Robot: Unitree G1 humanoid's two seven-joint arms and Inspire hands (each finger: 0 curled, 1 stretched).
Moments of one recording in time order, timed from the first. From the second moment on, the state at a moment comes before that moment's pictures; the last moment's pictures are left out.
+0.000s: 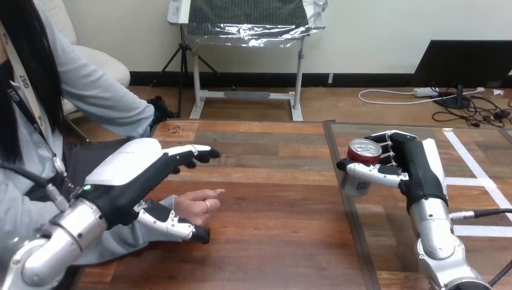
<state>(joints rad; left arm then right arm) -0.18 0.61 -0.04 0.32 0.50 -0.60 -0.26 -0.59 -0.27 -0.05 1.24 -0.18 -0.54 -0.21</state>
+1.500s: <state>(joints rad) -0.36 0.71 -0.20 0.74 0.61 -0.66 -0.21 -0.59 -0.27 -0.06 1.21 -0.14 -0.57 -0.16</state>
